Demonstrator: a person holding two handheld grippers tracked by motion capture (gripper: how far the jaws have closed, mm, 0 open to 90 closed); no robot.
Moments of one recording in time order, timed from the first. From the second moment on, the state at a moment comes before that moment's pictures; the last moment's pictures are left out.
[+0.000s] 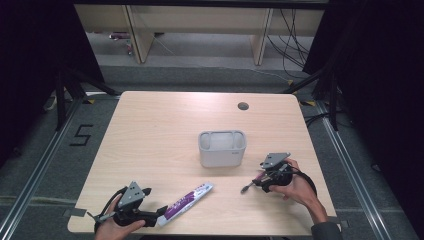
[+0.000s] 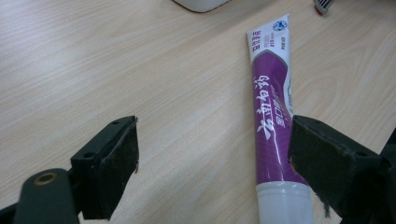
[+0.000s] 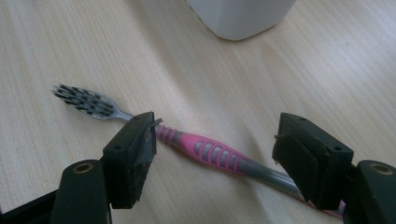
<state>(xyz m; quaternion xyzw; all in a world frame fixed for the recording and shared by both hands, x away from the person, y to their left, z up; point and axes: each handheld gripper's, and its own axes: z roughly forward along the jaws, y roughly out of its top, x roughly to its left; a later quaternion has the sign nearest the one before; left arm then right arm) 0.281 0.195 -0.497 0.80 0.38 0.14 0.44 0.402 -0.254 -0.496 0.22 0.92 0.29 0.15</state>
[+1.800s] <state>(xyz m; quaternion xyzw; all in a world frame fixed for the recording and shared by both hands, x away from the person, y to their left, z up) 0.281 0.196 -0.497 0.81 0.37 0.13 0.44 0.409 -0.270 -0.480 0.22 0.96 0.17 0.06</state>
